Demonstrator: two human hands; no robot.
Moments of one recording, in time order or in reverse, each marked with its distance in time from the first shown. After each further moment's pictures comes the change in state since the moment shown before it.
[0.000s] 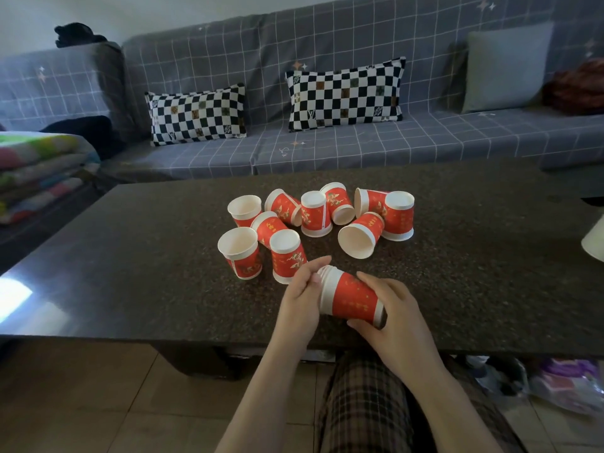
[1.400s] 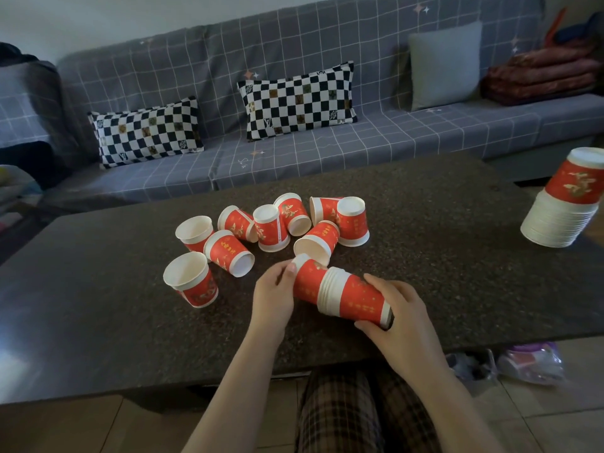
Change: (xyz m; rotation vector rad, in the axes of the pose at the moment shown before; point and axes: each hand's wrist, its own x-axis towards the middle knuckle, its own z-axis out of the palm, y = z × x) left_hand 0.050 0.008 0.037 0.174 0.061 -0.040; right_hand 0.003 0.043 -0.037 -0.026 0.108 0.202
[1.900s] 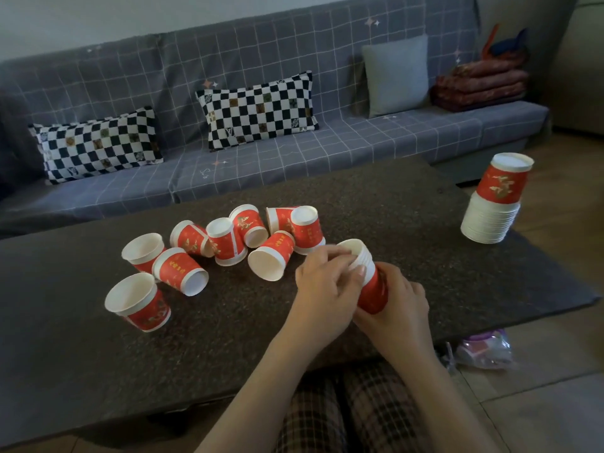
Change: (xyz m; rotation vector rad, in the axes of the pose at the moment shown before) left_hand -0.043 0.054 0.086 0.321 -0.313 0.580; right_hand 0.011 0.022 -0.044 -0.015 0.224 0.104
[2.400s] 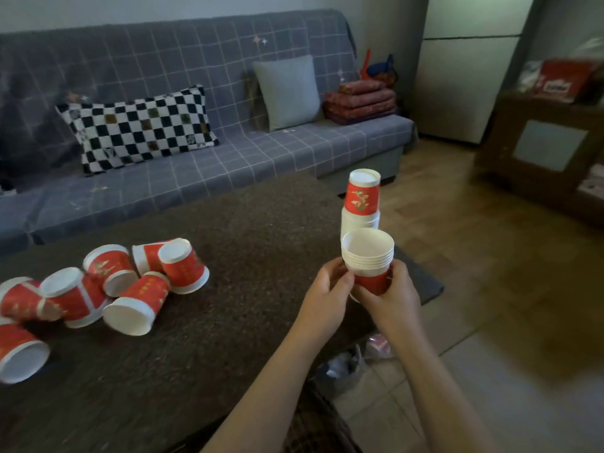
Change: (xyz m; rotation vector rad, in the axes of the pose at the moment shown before) left_hand 0.058 0.073 0.149 -0.604 -0.378 -0.382; right_hand 0.047 0.112 -0.109 0.328 0.235 0.352
